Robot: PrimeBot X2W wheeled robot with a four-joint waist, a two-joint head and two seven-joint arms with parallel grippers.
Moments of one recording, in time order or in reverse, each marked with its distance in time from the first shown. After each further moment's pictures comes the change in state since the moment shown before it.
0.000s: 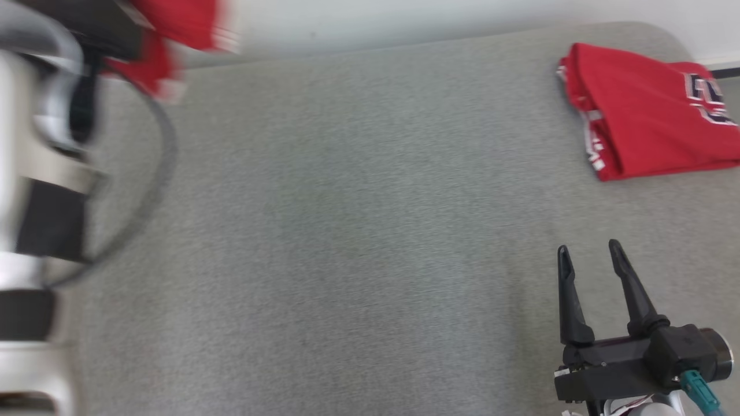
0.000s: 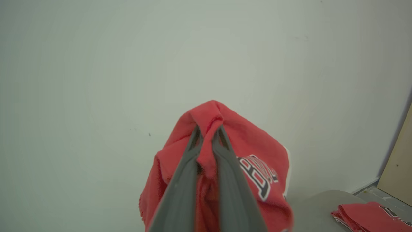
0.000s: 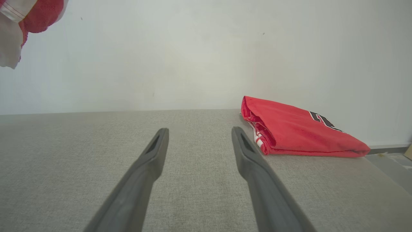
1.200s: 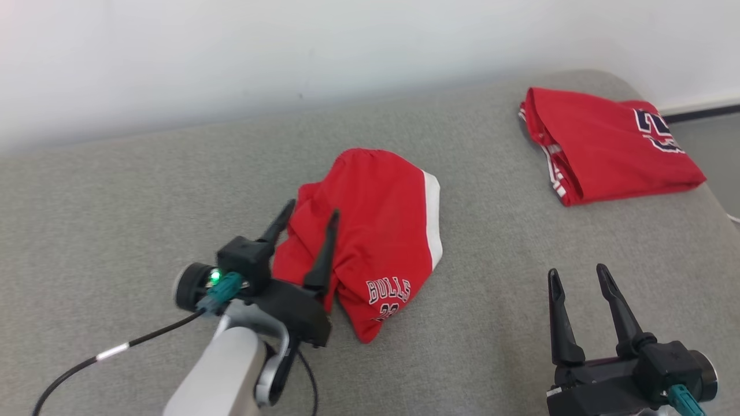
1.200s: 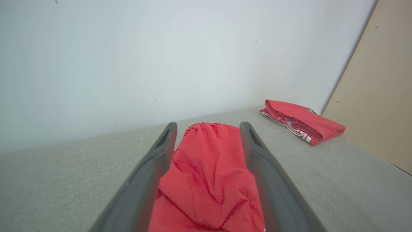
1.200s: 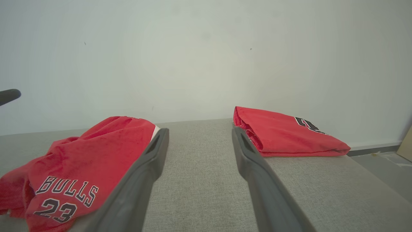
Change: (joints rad) left arm 0.601 -0.192 -0.261 0.009 0.061 0.092 -0.268; right arm 0.020 0.012 0.020 0.060 0.024 0.000 -0.017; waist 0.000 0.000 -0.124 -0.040
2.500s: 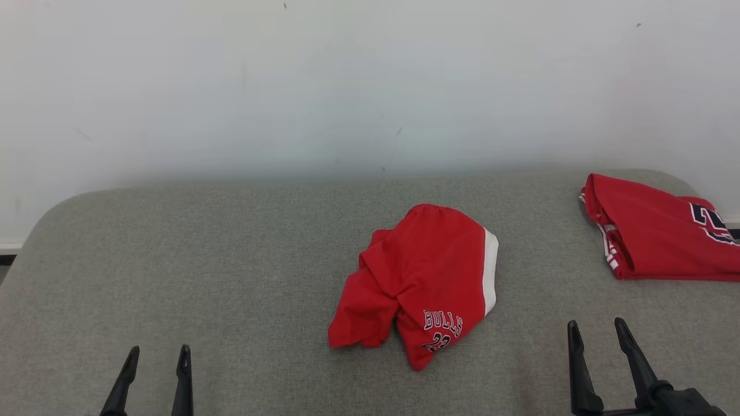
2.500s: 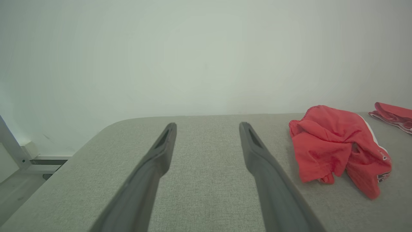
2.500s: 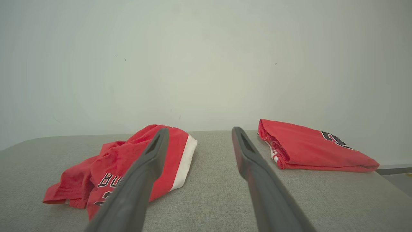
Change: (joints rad) left arm 0.602 0.306 0.201 -0.451 0.006 0.195 -0.062; right arm 0.146 0.000 -0.044 -0.002 0.016 0.000 0.000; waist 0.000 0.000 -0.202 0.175
